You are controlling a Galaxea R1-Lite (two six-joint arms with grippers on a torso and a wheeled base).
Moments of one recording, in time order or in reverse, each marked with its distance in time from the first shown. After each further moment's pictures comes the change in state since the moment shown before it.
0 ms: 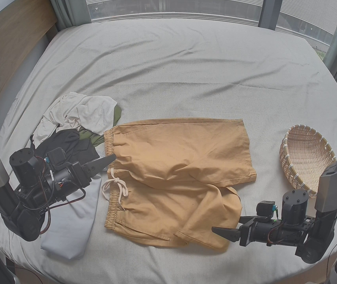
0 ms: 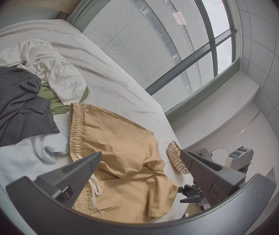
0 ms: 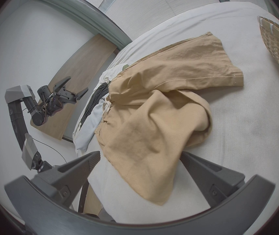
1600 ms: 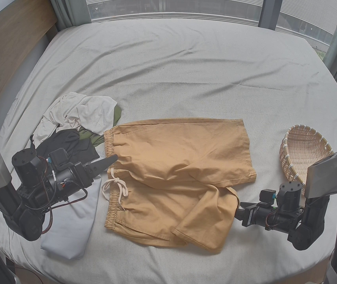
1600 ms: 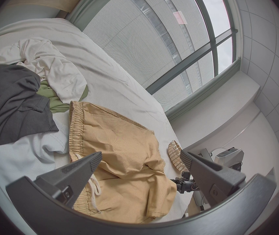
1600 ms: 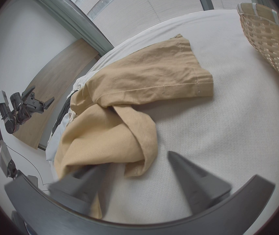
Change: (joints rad) left arm -0.008 0.016 -0.011 0.000 0.005 0.000; right arm -0.151 0.167 -0.161 0.002 -0.047 -0.067
